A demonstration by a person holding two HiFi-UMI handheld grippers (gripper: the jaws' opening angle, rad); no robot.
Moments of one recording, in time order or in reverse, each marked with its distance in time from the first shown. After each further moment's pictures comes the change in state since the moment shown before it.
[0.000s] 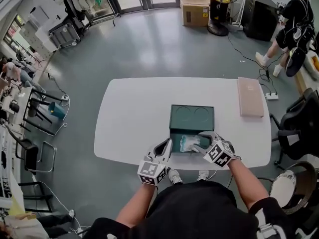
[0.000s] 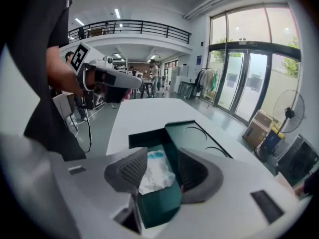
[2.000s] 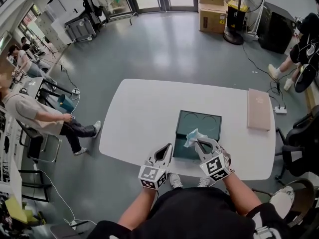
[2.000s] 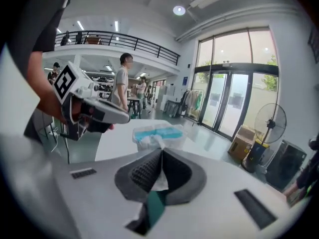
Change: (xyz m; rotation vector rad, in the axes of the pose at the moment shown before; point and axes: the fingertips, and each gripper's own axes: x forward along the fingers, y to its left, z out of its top) left arm -0.020 0.022 0.001 -0.028 -0.004 0.125; right arm -0.021 -0.015 0.080 0.026 -0.230 -0.205
